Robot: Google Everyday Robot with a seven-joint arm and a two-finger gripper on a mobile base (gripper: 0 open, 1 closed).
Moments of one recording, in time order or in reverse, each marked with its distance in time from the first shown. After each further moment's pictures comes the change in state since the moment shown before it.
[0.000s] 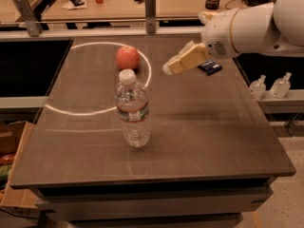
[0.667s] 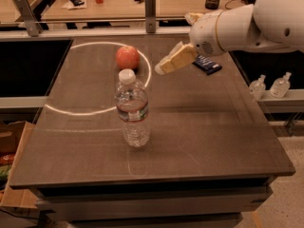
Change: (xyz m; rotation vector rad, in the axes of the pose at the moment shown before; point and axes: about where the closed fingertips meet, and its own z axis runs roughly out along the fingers) arm -0.003 0.000 0.038 -0.064 -0.023 -0.046
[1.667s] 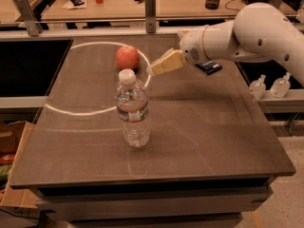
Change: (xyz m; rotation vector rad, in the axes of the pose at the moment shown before) arm 0.032 -0.009 0.053 -0.055 -0.028 0.188
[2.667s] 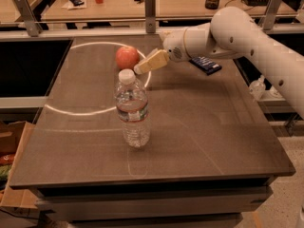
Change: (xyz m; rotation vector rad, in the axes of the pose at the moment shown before) arm -0.003 -0.006 0.066 -0.112 -0.038 -0.008
